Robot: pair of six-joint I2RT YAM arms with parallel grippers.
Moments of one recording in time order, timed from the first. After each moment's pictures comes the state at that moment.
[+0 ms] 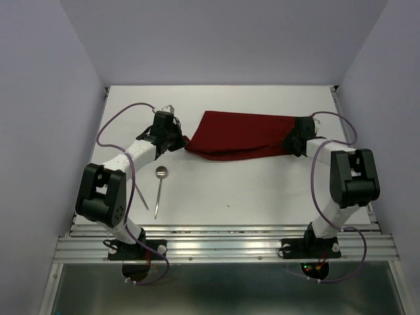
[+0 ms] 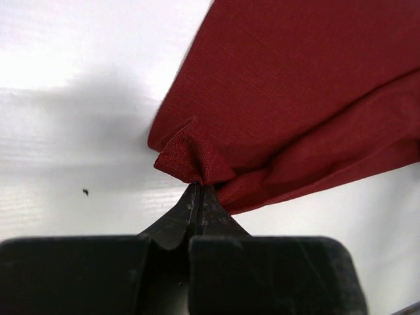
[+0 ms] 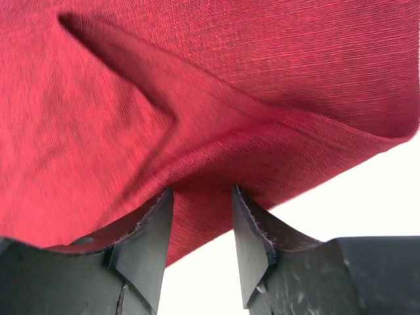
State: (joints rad) left arm -0.34 1.56 0.99 -0.19 0.07 -0.62; right arm 0.06 1.73 0.96 -0.10 0.19 0.63
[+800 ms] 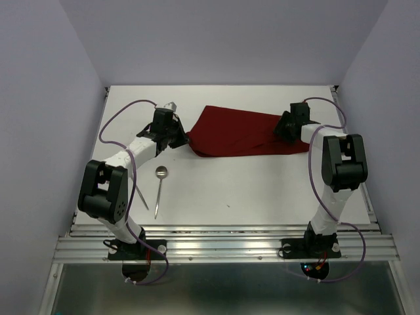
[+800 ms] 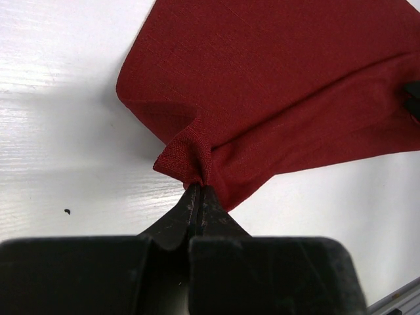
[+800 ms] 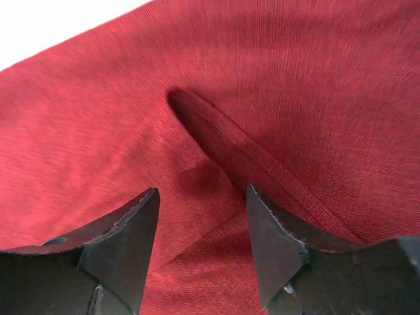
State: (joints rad) left arm -0.32 1.61 1.05 -0.16 0.15 -0.60; right arm 0.06 1.93 1.24 -0.12 0.06 0.58
